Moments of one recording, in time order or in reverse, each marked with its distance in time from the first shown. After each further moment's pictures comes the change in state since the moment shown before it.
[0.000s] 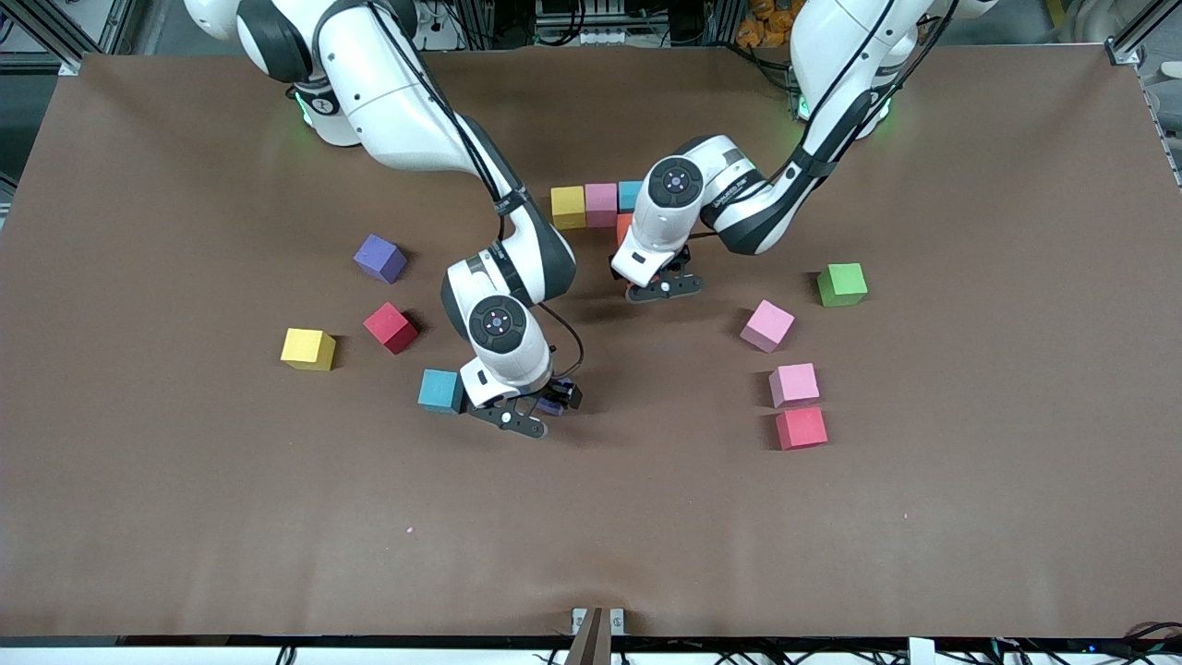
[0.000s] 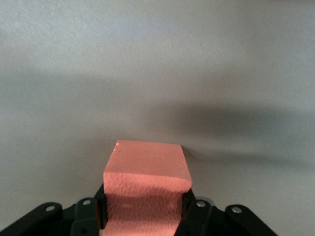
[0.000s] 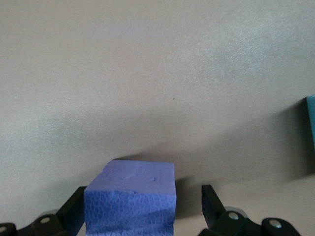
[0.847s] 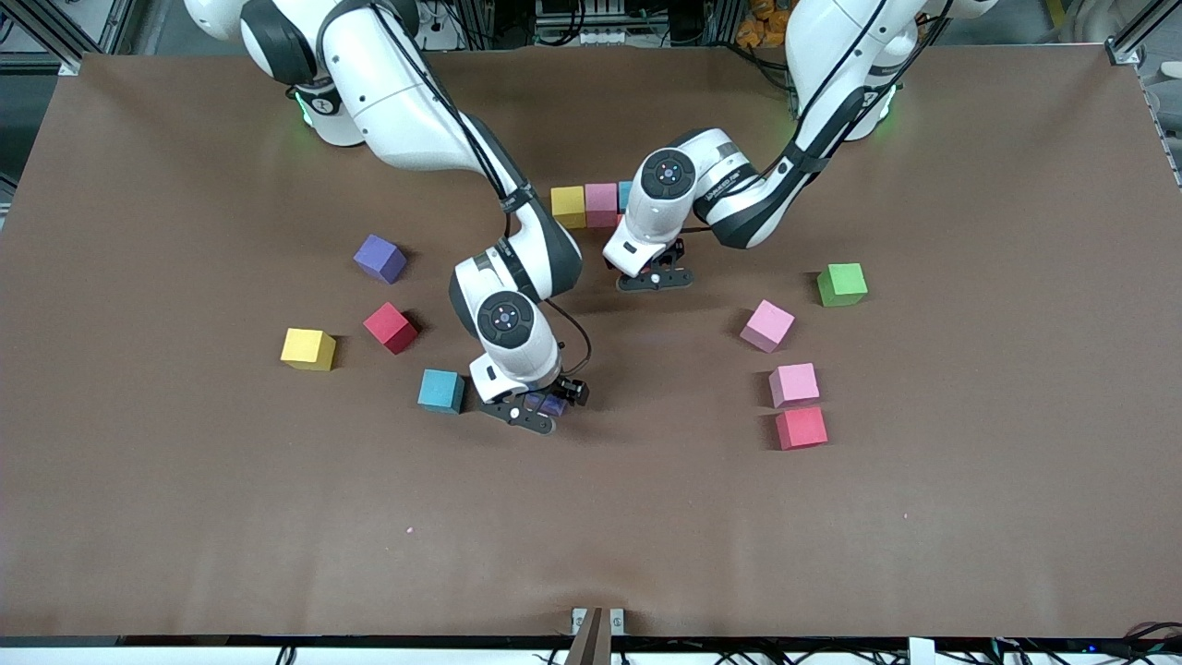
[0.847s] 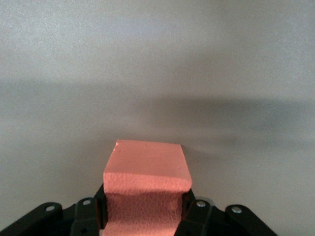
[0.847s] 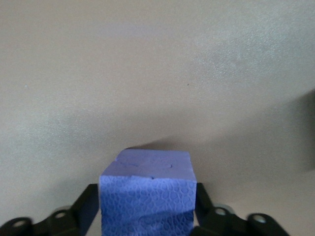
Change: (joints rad) left arm -0.003 0.000 -0.021 -0.010 0.000 0.001 0.040; right arm 0.000 0.003 0.023 0.001 -0.001 0.014 0.020
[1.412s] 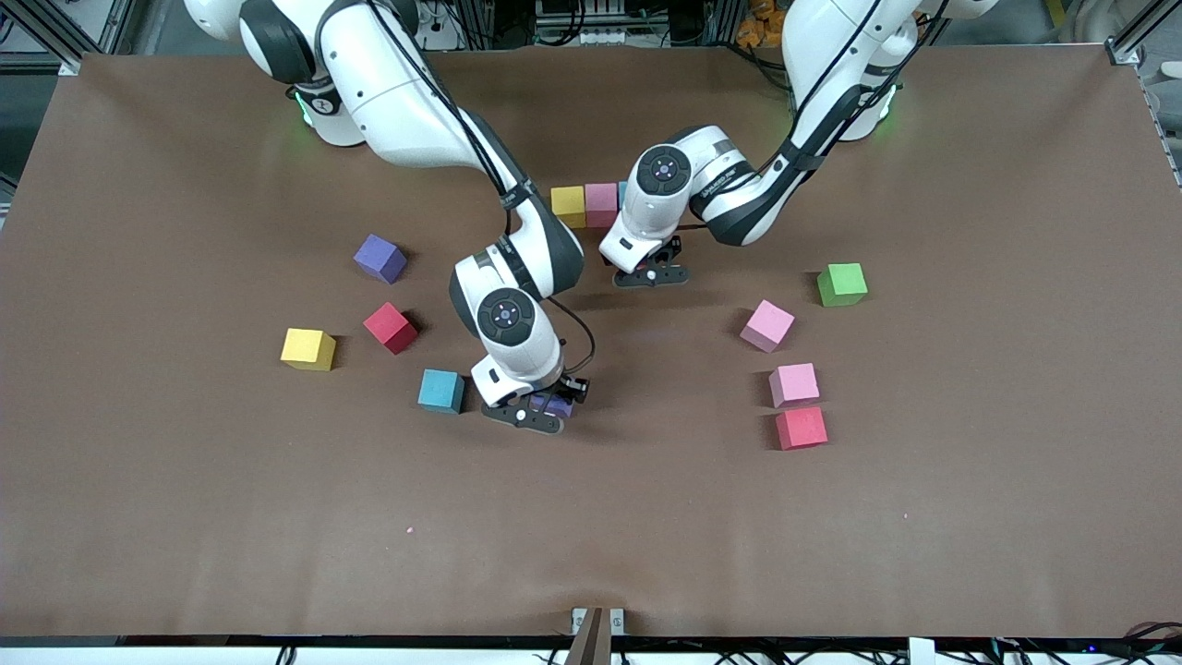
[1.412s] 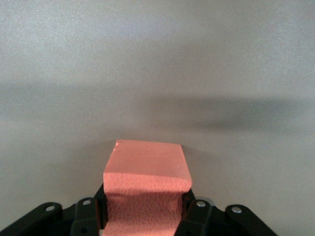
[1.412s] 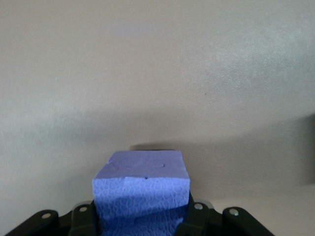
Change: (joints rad) left arm -0.011 0.000 0.000 -0.001 0.000 0.000 0.000; right arm -0.001 -0.012 -0.002 0.033 -0.001 -0.051 -0.152
